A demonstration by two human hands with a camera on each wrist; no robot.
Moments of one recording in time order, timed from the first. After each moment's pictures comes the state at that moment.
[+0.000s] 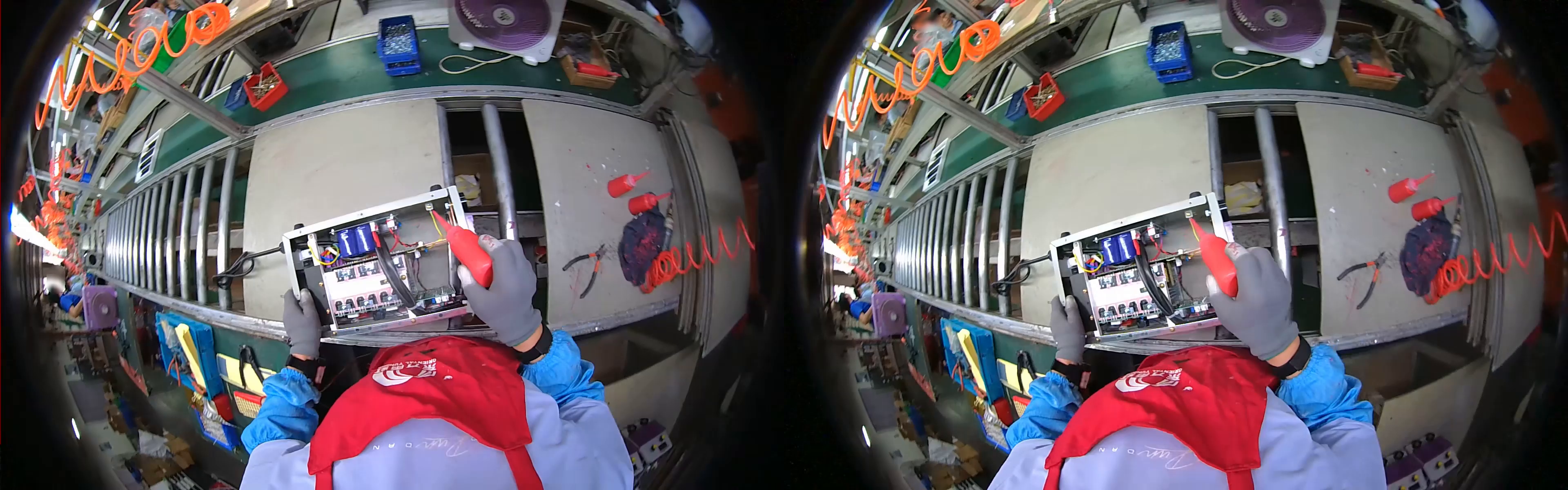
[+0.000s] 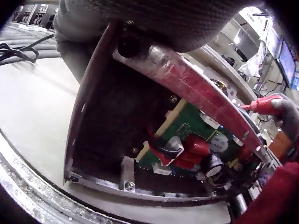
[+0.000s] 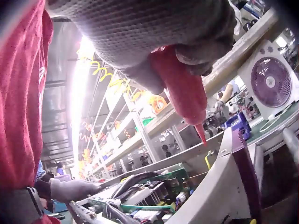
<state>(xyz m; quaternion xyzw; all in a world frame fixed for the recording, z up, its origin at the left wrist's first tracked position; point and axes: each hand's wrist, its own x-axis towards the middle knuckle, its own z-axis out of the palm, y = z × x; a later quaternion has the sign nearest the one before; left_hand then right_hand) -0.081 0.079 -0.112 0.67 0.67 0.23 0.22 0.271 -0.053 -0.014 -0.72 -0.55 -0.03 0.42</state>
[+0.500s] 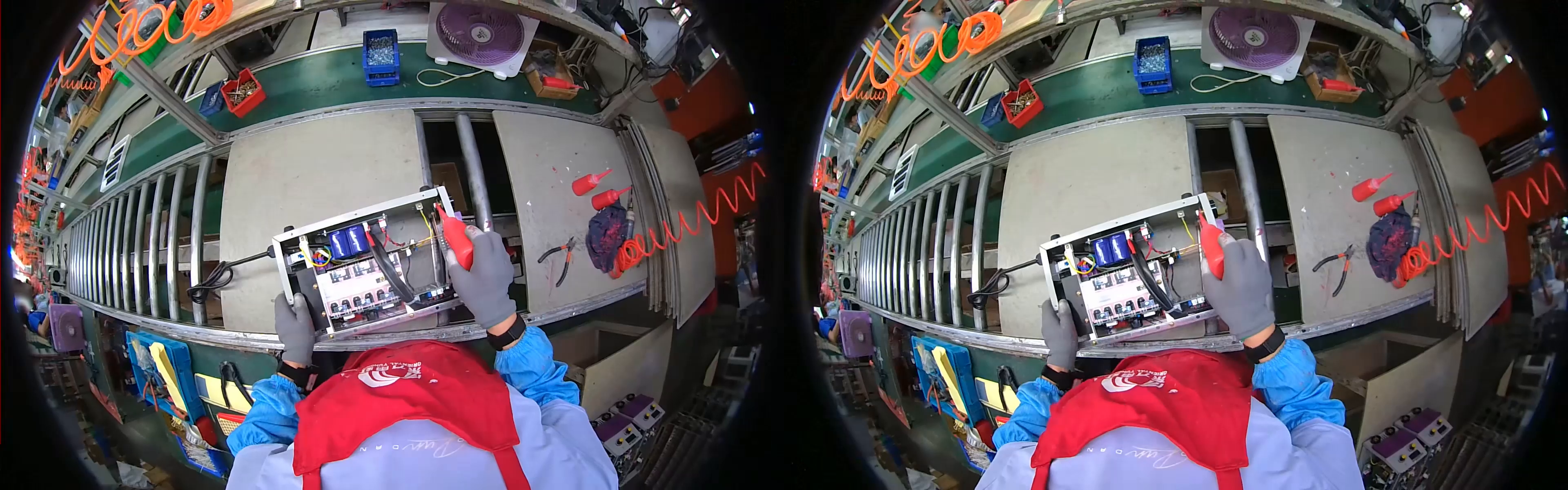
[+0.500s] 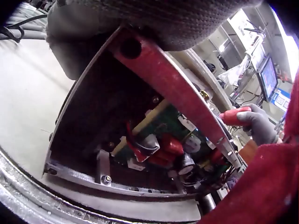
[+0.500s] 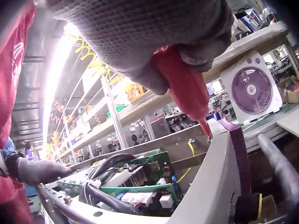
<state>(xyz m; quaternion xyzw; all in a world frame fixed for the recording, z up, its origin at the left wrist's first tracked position) -0.094 0.085 -0.124 0.67 0.63 0.25 0.30 0.236 -0.040 -0.028 -0.78 -0.51 -0.09 0.36</state>
